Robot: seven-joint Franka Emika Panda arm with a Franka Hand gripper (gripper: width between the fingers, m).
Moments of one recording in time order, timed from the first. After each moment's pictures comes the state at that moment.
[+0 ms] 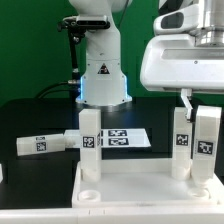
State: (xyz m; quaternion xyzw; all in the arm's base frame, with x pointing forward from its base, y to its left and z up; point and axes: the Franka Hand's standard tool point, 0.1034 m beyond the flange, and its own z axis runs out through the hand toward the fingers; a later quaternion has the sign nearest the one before) arm 0.633 0.118 0.138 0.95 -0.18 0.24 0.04
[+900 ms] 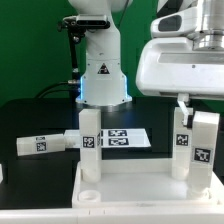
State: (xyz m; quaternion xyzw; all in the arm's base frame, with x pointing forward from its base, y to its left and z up) arm 0.650 0.114 0.135 0.95 -0.18 0.25 0.05
